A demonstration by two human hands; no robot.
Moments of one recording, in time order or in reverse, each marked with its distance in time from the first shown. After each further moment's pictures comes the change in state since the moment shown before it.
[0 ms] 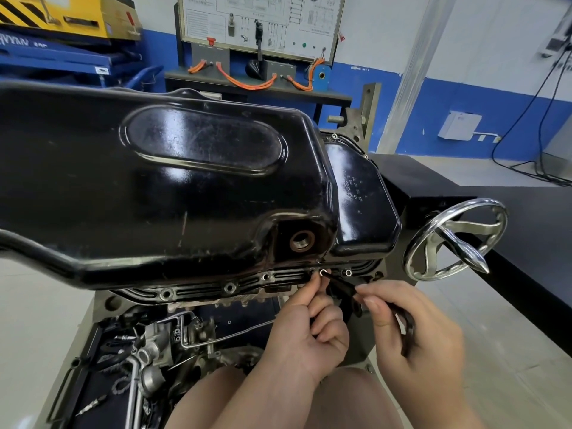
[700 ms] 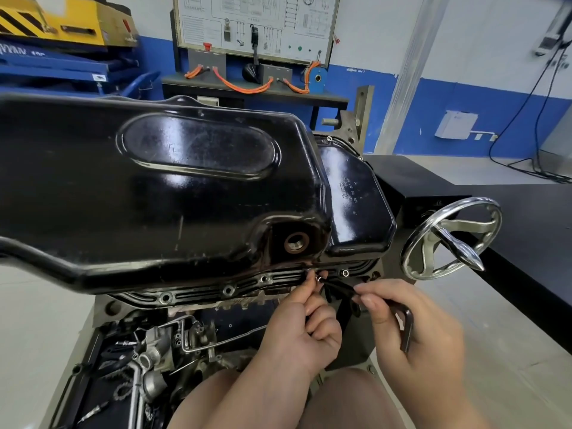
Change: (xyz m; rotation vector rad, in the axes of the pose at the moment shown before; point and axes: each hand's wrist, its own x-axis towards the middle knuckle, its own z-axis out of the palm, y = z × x) left_hand 0.002 0.005 0.001 0.063 0.041 0.026; right_hand 0.004 -0.005 -0.004 0.019 0.021 0.005
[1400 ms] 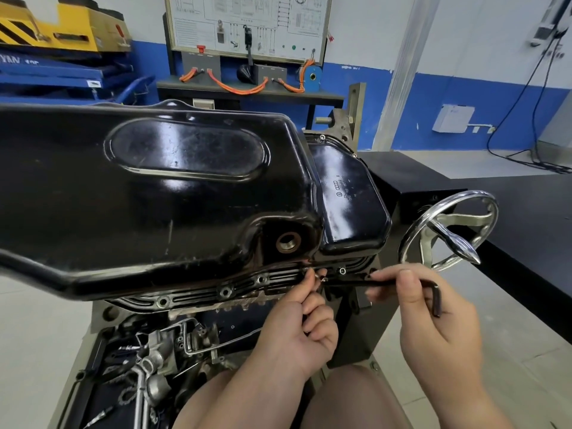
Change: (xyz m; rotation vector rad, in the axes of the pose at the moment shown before) left_hand -0.006 0.003 0.001 0.062 -0.032 -0.027; right_hand 0.007 -0.001 -0.010 0.317 0.068 0.321
